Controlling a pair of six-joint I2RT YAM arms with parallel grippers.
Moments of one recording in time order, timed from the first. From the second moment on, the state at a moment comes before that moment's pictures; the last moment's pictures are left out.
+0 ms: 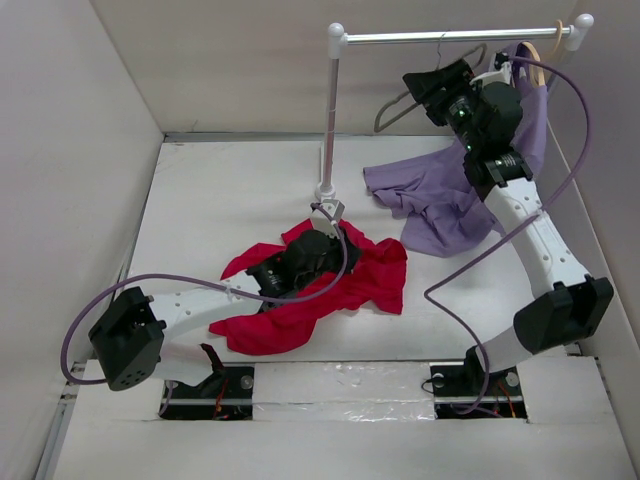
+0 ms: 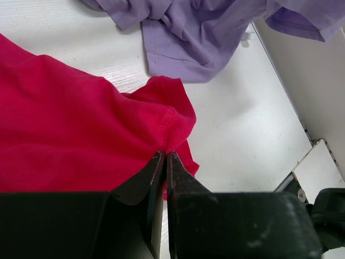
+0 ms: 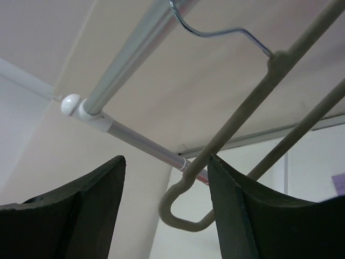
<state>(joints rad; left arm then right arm) -0.99 1.31 0.79 0.17 -0.20 -0.64 0.23 1.50 1.60 0.02 -0.09 0.89</state>
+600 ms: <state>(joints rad) -0.99 1.31 0.78 0.18 -0.21 -0.64 0.22 1.63 1.60 0.12 -0.14 0.98</state>
